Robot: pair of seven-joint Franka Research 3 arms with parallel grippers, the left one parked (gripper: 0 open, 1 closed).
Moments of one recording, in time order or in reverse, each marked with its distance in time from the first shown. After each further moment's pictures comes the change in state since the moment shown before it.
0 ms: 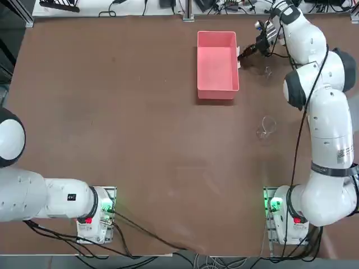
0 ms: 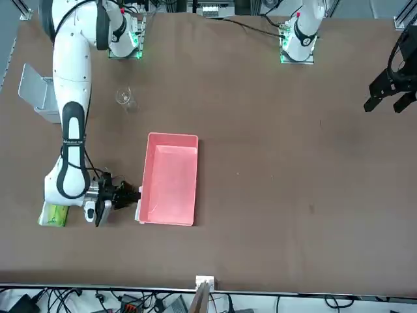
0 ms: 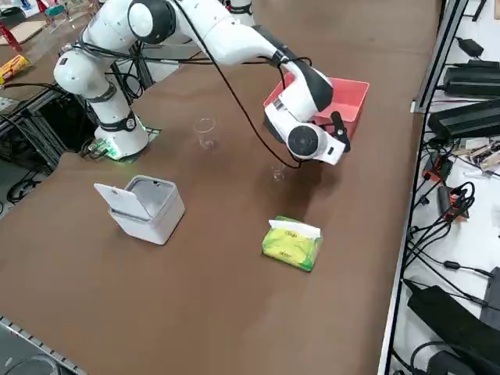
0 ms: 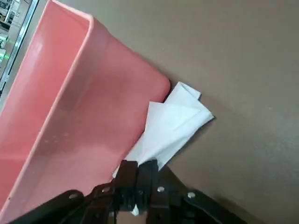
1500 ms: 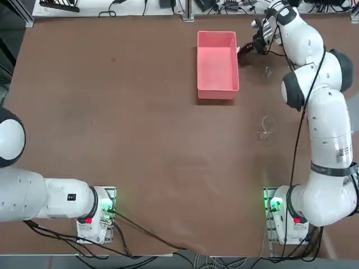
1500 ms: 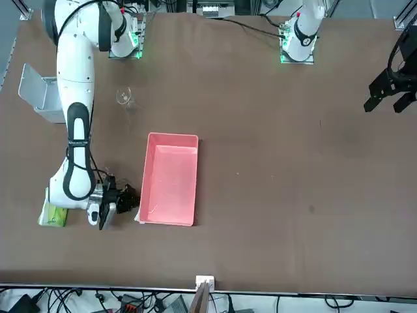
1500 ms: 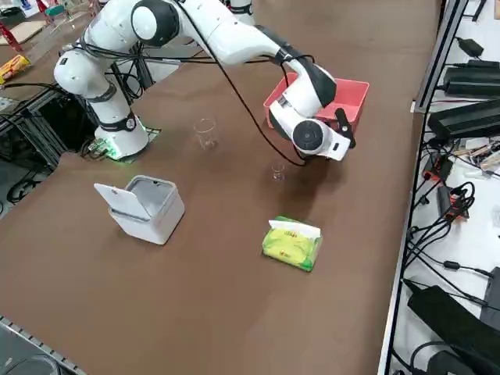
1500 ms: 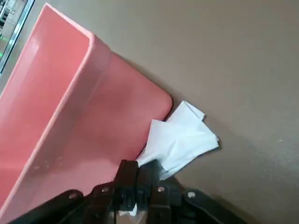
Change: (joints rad) arm 0.004 0.017 0.029 0.038 0.000 0.052 0.001
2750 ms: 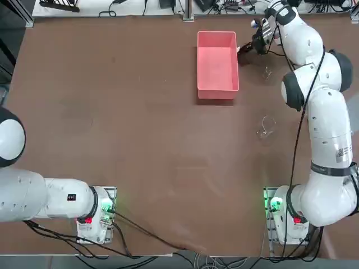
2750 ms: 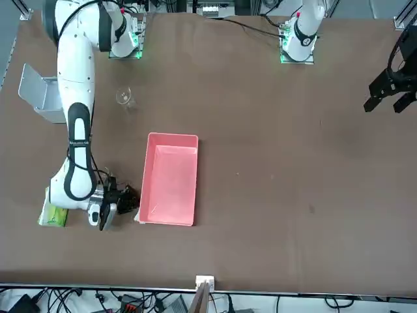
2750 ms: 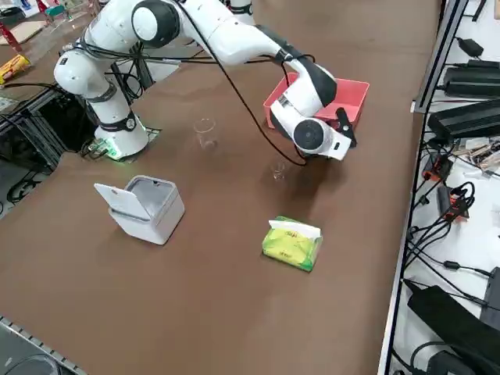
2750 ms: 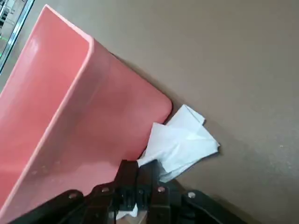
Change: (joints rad) arm -0.002 0.004 0.003 0.010 0.000 0.005 0.000
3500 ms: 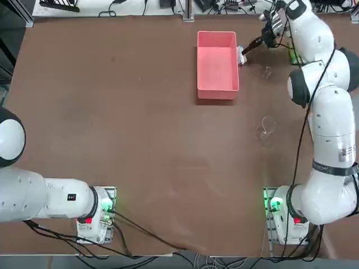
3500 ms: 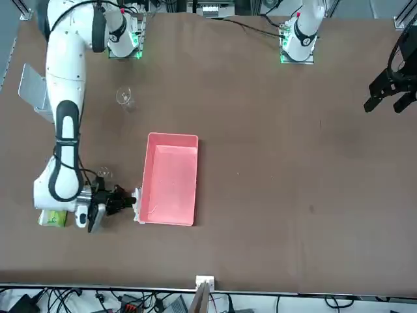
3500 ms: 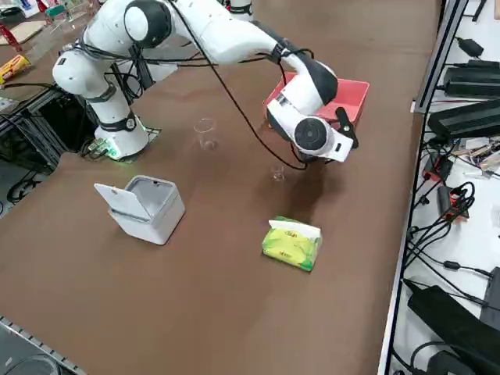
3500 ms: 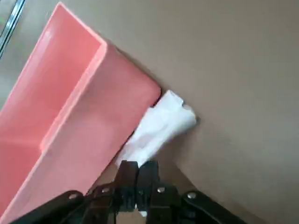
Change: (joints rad) arm -0.076 -0.043 -0.036 0.049 -0.133 -0.123 -0.001
